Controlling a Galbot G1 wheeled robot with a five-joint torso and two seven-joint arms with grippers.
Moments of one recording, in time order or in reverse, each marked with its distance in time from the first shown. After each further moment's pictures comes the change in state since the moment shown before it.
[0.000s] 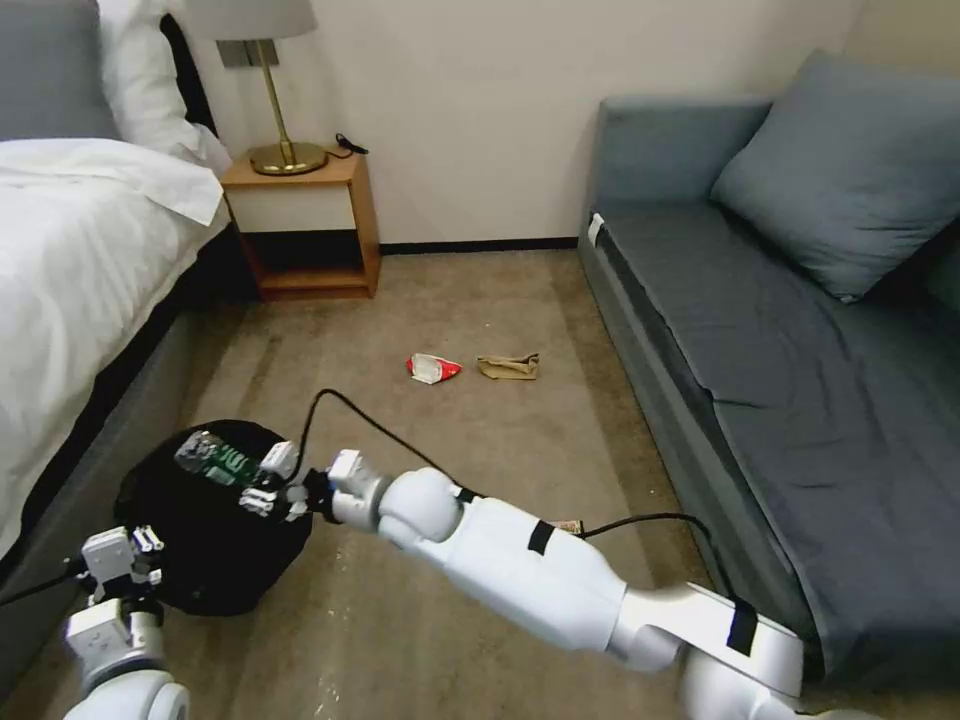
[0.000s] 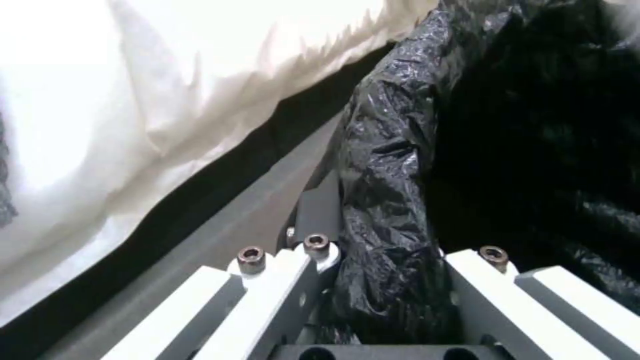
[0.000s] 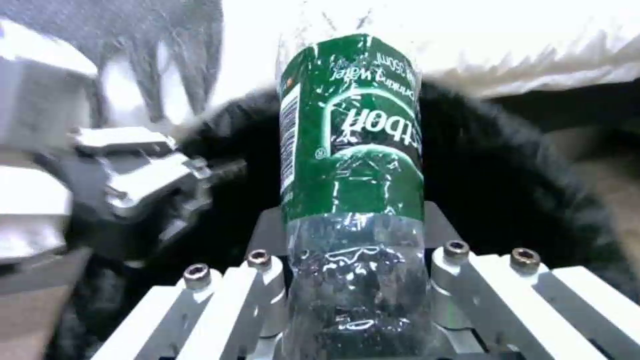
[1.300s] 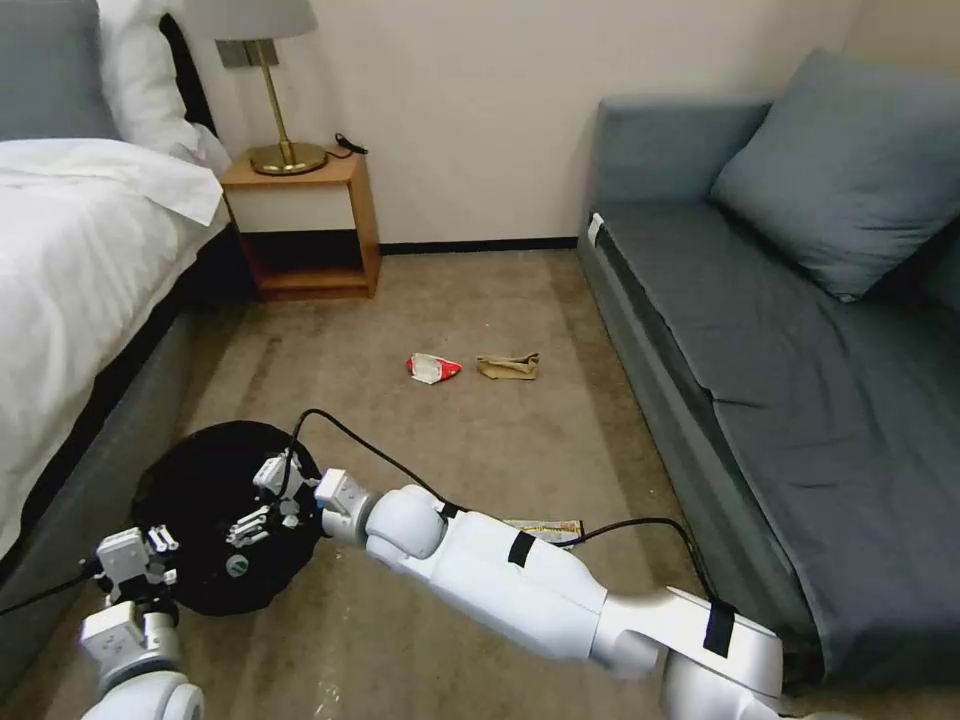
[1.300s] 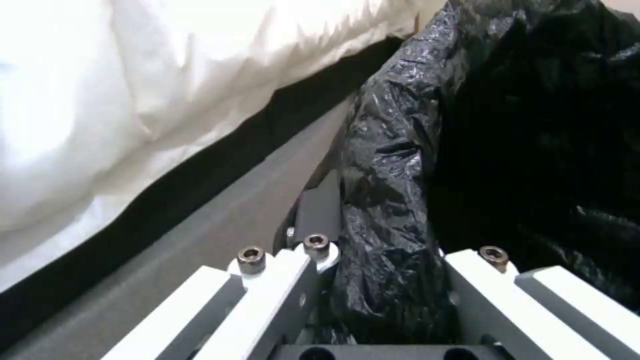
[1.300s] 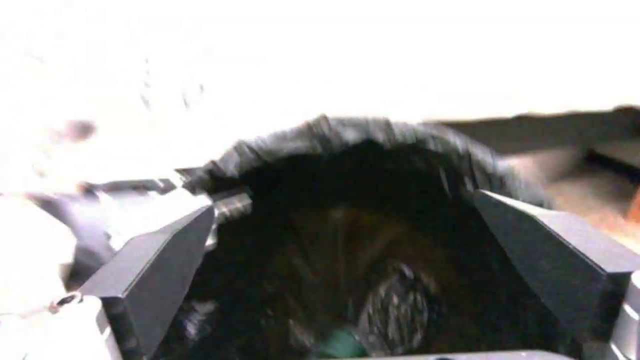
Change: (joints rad) left arm -0.019 -0.036 0.003 0.027 0.012 -0.016 0.014; right arm 0.016 -0.012 -0.048 0.043 -0.025 0.025 0.069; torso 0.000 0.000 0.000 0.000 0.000
